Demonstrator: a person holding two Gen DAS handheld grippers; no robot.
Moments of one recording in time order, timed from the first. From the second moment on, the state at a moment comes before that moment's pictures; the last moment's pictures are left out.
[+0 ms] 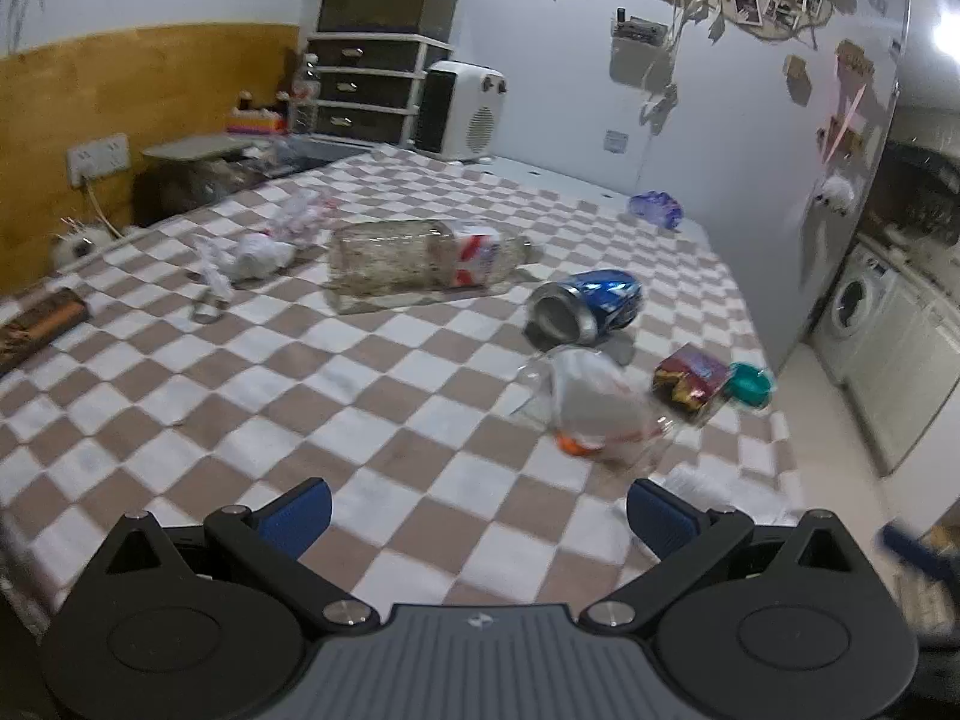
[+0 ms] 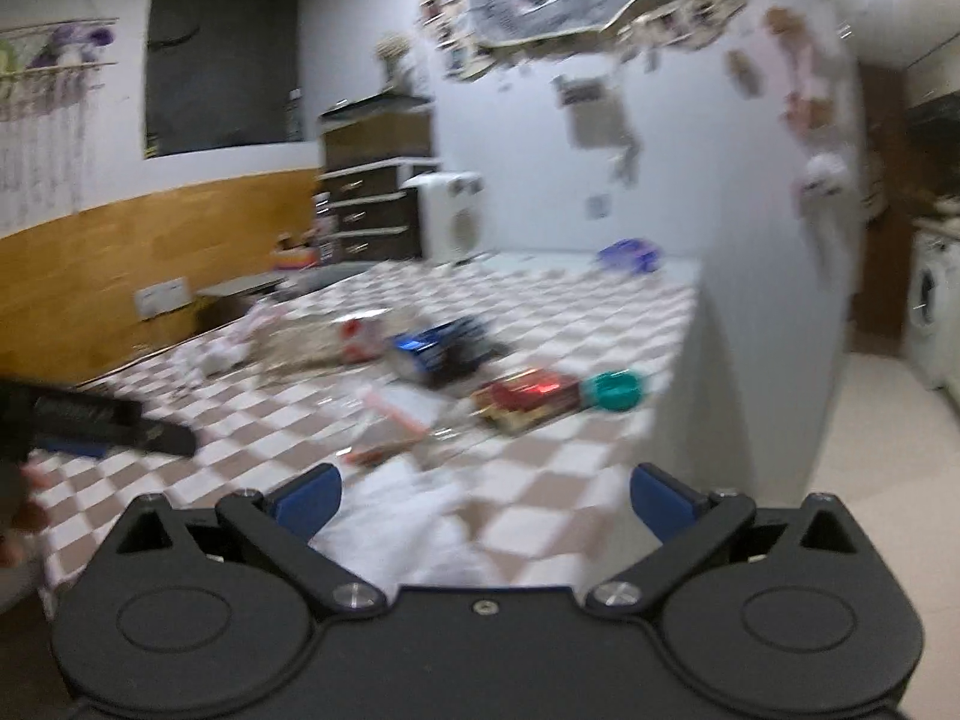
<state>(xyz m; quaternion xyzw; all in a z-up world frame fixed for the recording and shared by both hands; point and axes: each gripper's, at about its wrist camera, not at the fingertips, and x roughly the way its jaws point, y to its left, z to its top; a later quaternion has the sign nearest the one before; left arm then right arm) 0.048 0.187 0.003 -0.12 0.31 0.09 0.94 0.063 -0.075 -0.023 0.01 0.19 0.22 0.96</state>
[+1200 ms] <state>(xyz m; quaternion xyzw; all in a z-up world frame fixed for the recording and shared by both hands) 0.185 0.175 -0.063 -0.36 0.28 0.02 0.89 0.053 -0.063 -0.067 0.04 0.29 0.26 0.92</state>
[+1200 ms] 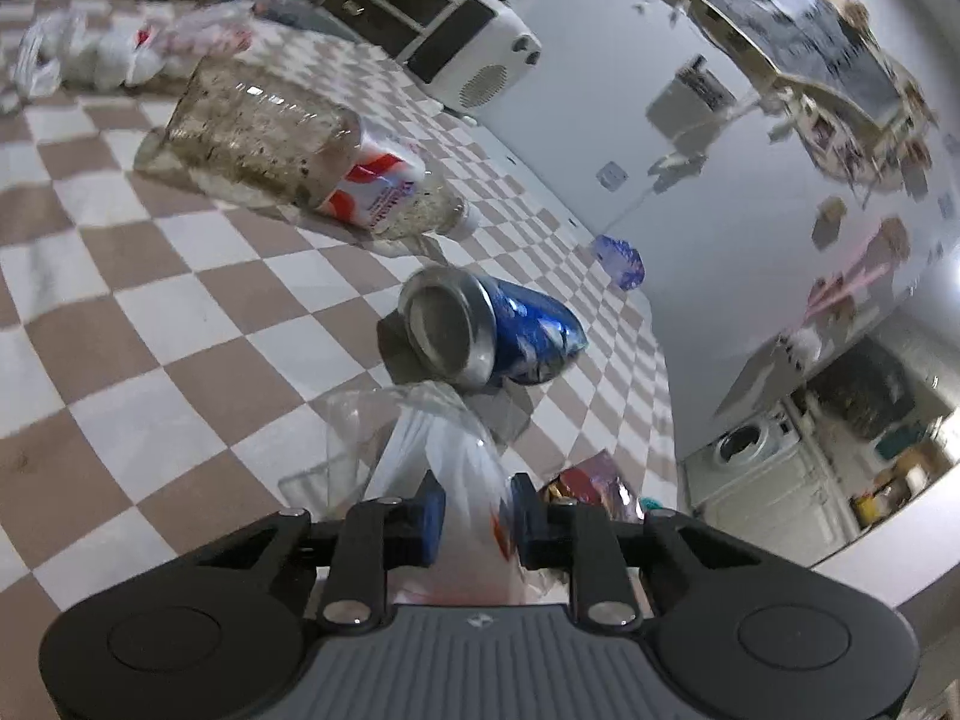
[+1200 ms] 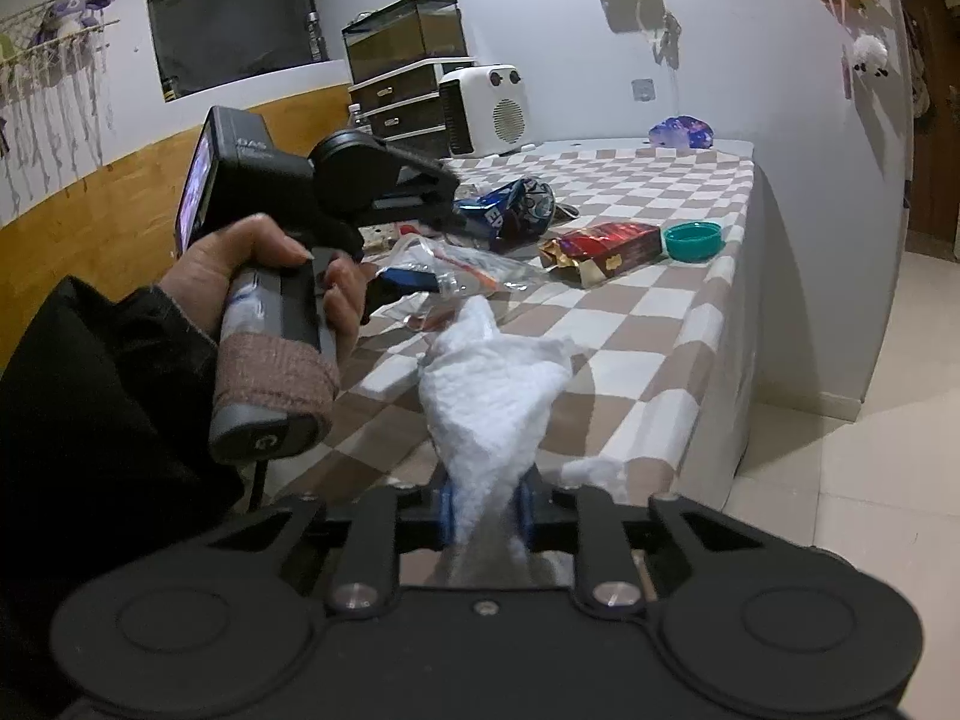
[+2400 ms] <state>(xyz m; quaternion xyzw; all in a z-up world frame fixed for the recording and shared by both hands) 0.023 0.115 -0.005 -0.09 0.22 0.02 0.97 0.028 -0.113 -0.009 0.07 0.22 0.22 0.95</state>
